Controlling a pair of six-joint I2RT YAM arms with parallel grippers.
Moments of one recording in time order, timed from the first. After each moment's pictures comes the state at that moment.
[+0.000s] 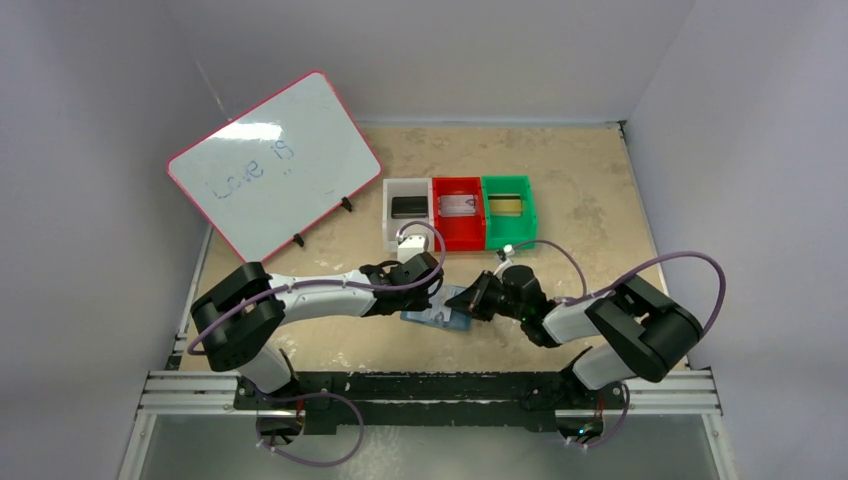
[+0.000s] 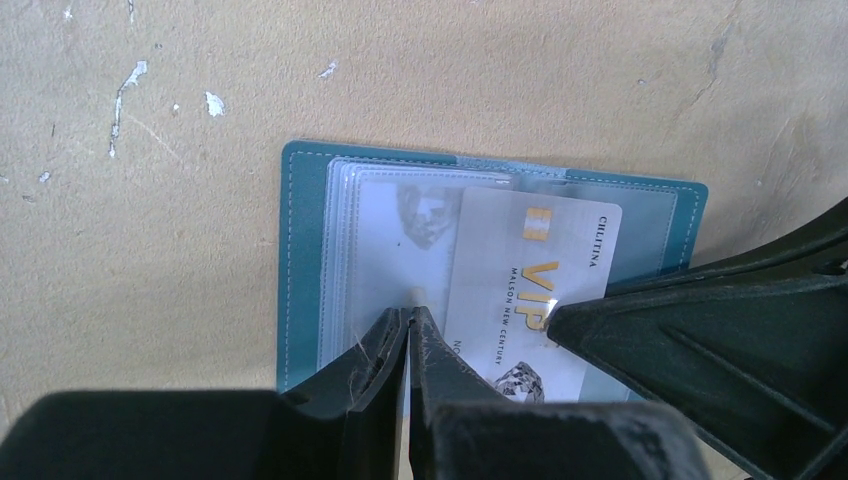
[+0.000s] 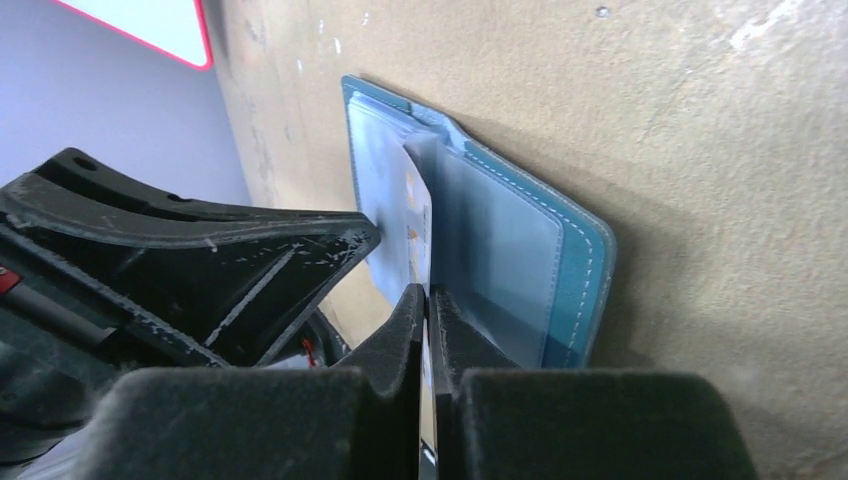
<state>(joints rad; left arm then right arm) -1.02 1.59 0.85 -0.27 -0.33 -0.90 0.66 1.48 0.20 0.74 -0.26 1.21</state>
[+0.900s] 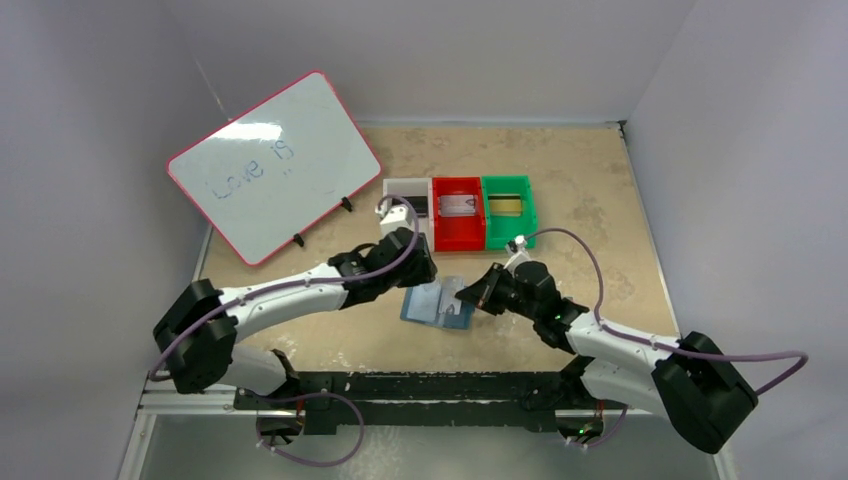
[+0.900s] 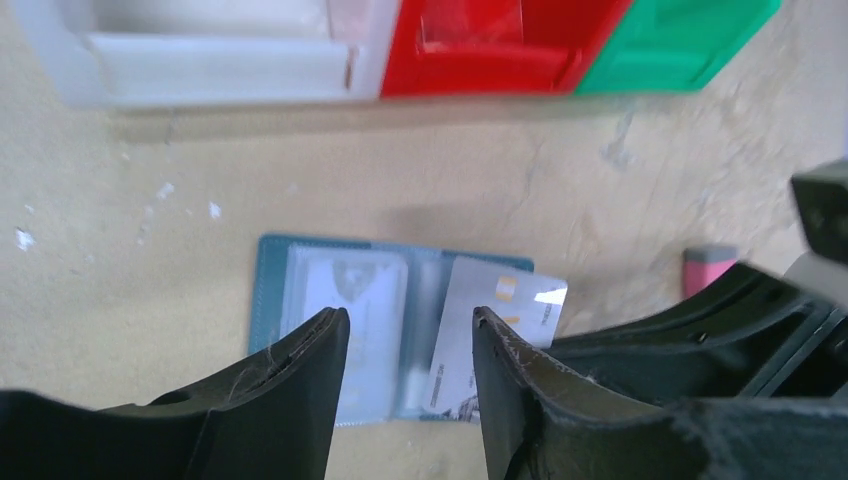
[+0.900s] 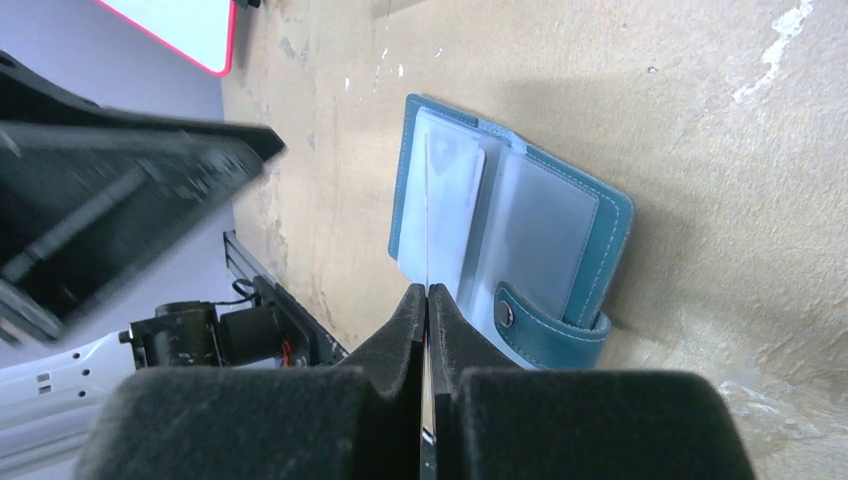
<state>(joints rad) -0.97 1.43 0.89 -0.26 -0.34 -0.91 0.66 1.06 0.24 0.34 -0.17 1.07</state>
